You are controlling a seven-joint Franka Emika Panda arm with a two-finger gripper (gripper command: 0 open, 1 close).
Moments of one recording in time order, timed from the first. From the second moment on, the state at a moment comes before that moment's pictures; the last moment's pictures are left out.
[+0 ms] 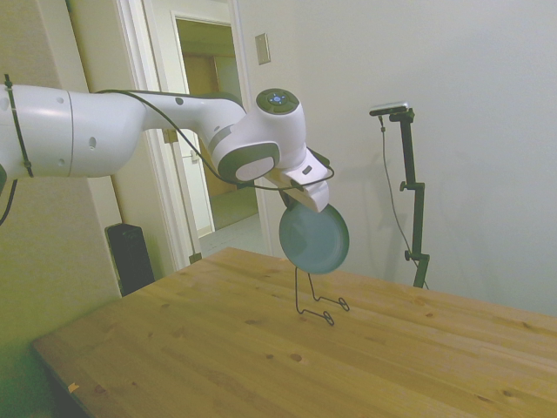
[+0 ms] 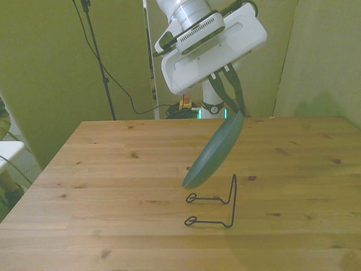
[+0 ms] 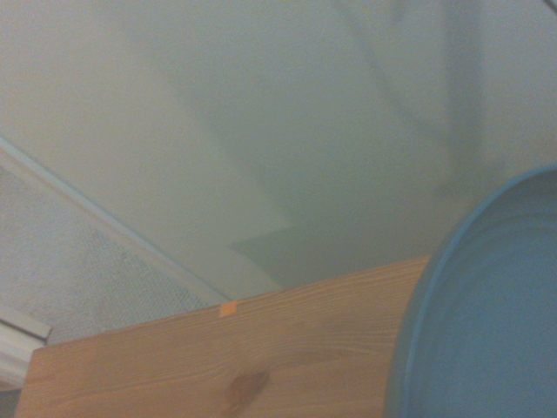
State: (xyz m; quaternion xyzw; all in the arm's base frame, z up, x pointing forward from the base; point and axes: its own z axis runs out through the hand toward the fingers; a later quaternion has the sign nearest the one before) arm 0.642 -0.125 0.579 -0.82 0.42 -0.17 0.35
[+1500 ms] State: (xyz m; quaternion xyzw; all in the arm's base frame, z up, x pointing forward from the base) arm 0.640 -0.164 0.549 -0.81 0.38 -0.14 0.43
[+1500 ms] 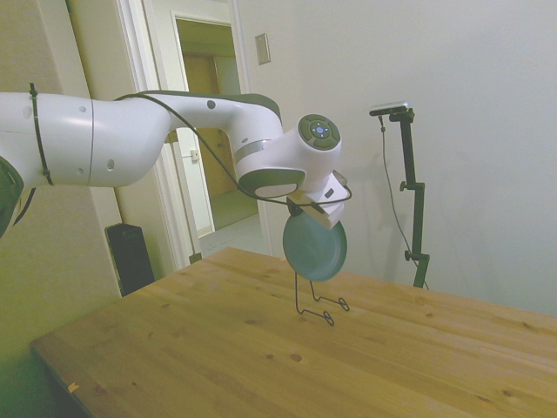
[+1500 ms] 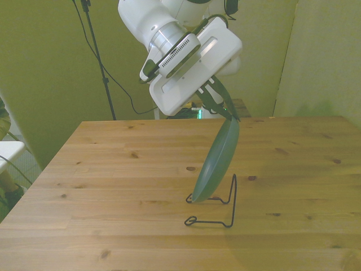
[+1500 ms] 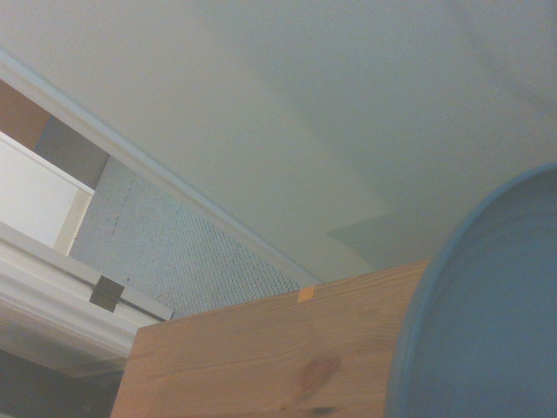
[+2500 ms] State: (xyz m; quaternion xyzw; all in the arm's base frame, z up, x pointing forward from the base) arm 0.616 -0.187 0.518 -0.80 0.39 -0.13 0.45
